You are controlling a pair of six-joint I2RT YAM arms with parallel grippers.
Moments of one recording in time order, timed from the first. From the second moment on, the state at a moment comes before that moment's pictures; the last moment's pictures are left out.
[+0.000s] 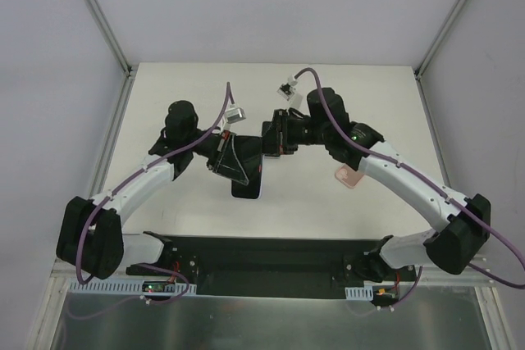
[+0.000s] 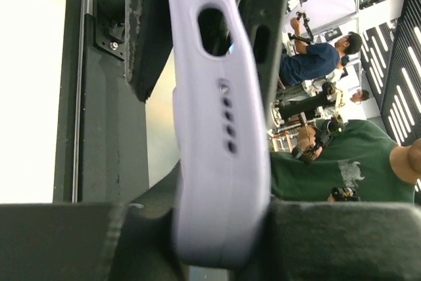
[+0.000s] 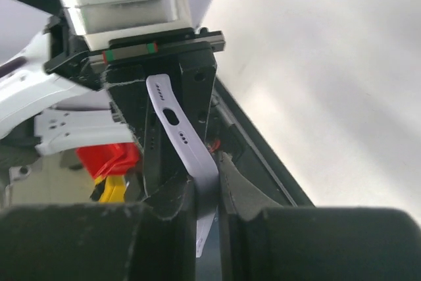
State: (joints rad) left arm -0.37 1.24 0.80 0.30 1.56 -0.92; right arm 0.76 1.38 1.27 -0.32 -0.59 0.73
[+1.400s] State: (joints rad) left arm -0.36 1.38 0.86 -0.22 0.86 -0.72; right arm 0.74 1.80 1.38 -0.97 -0.03 0.78
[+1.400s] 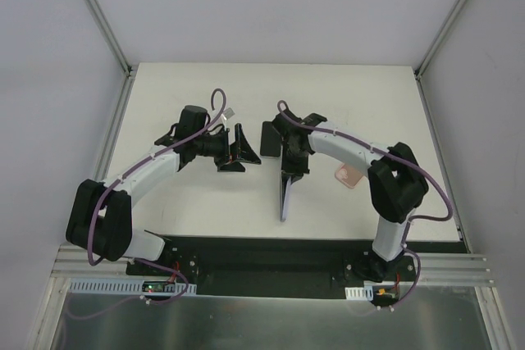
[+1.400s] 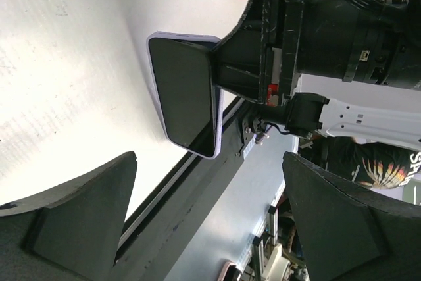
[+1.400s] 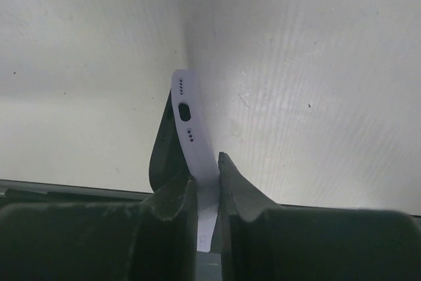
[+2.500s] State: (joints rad) left arm -0.39 1.43 0.84 -0.26 0.80 -0.74; right arm 0.85 1.91 1.38 -0.89 0.03 0.82
